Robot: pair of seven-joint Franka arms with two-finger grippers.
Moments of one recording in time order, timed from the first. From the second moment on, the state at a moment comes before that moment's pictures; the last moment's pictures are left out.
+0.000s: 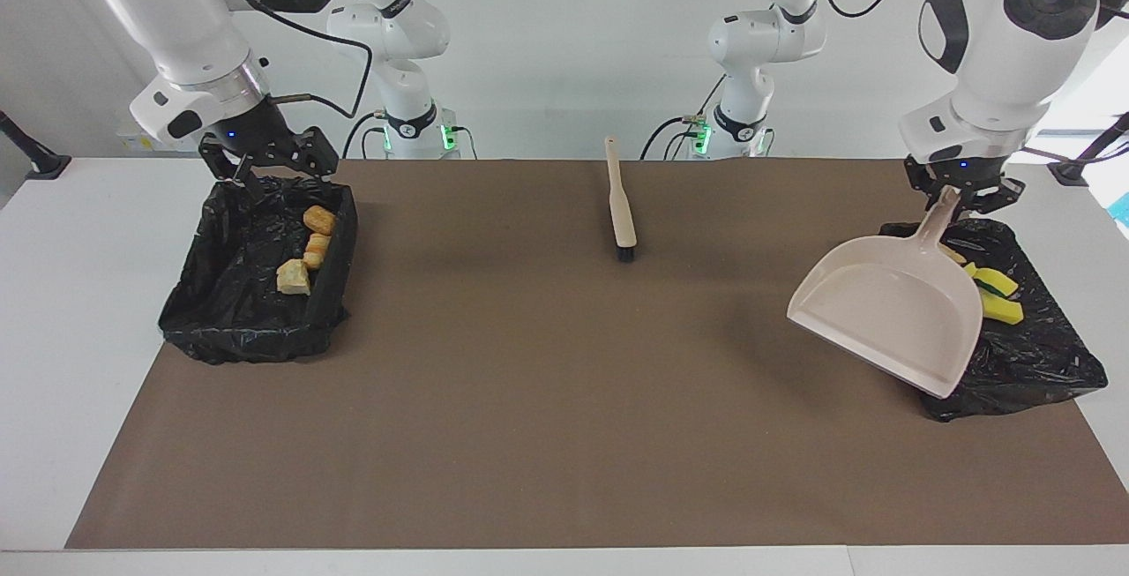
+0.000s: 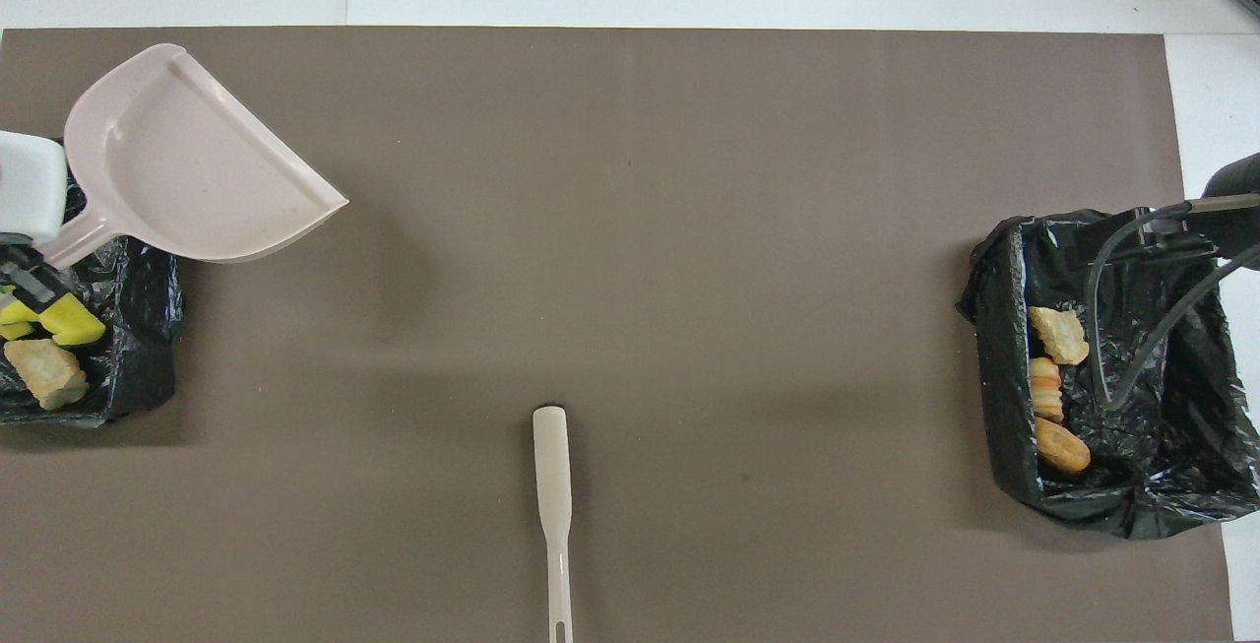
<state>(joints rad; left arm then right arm) 0.02 0.04 -0.11 -1.63 0.27 1.58 0.64 -0.01 0.04 -0.02 -1.55 0.03 1.56 -0.06</state>
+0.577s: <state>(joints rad) -0.29 0.05 -0.12 -1.72 0.00 1.70 -0.02 -0.01 0.04 -0.02 -1.55 0.03 1.56 -0.06</state>
